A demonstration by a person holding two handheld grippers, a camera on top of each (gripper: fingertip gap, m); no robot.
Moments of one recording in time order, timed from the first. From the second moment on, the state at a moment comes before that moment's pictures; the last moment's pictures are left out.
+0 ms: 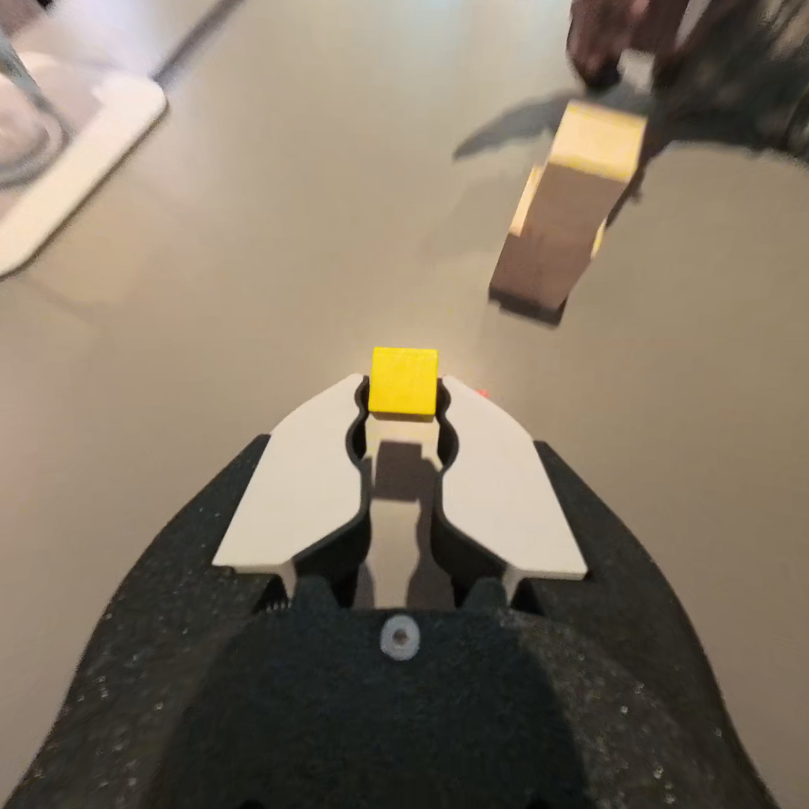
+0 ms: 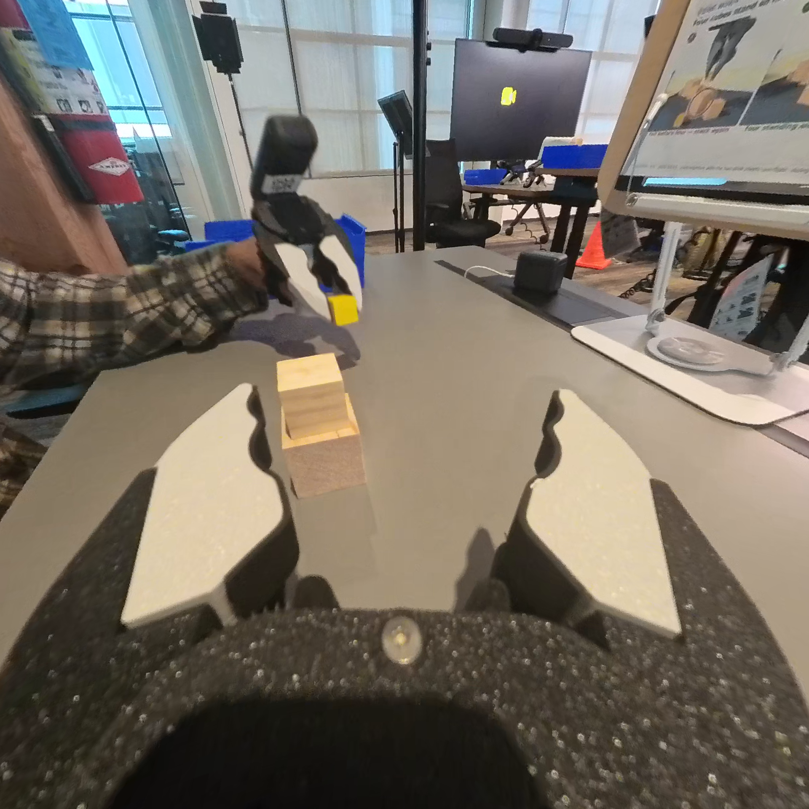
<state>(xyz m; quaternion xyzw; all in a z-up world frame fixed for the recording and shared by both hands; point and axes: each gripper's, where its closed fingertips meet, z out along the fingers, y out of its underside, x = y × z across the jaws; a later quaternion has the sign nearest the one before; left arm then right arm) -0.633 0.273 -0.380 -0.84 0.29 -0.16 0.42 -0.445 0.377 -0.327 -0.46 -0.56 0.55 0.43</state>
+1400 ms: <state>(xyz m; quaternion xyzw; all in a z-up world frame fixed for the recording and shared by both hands) -0.487 0.306 -0.356 -0.83 0.42 -0.17 0.34 -0.439 0.381 -0.330 -0.46 -0.55 0.55 0.42</state>
